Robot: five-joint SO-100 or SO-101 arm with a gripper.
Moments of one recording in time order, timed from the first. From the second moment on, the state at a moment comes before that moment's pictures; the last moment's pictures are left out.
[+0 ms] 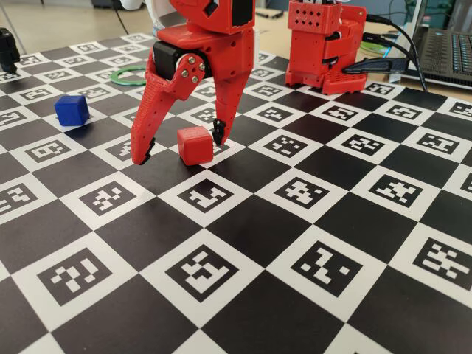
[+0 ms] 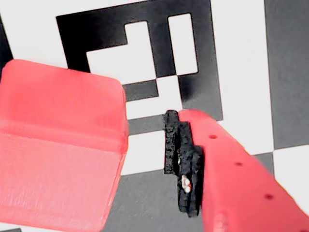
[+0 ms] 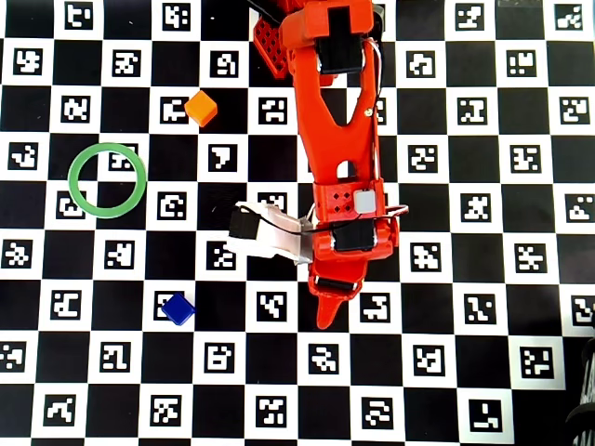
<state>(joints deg) -5.0 68.6 90.1 67.3 14.9</state>
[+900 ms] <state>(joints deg) -5.0 68.6 90.1 66.4 37.4</state>
